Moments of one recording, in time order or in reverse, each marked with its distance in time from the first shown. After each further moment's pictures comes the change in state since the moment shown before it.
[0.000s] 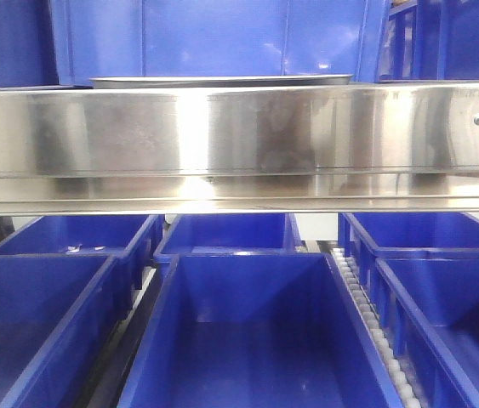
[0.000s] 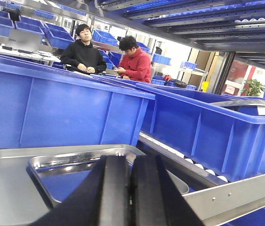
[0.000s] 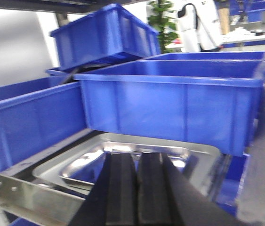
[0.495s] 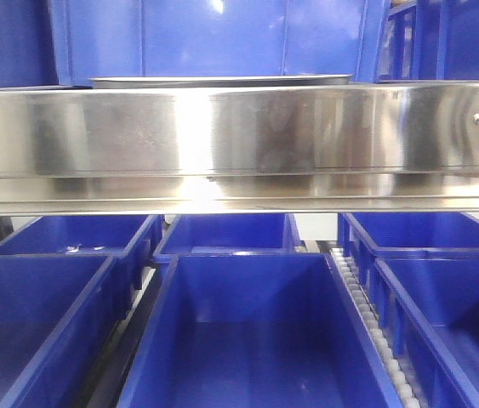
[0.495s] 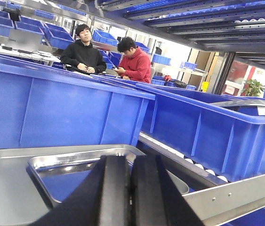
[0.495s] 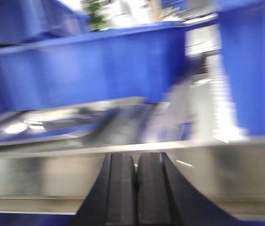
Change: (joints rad) left arm 0.000 0.000 0.000 0.000 0.000 0.000; right arm -0.343 -0.344 0.466 0.229 -0.096 -0.194
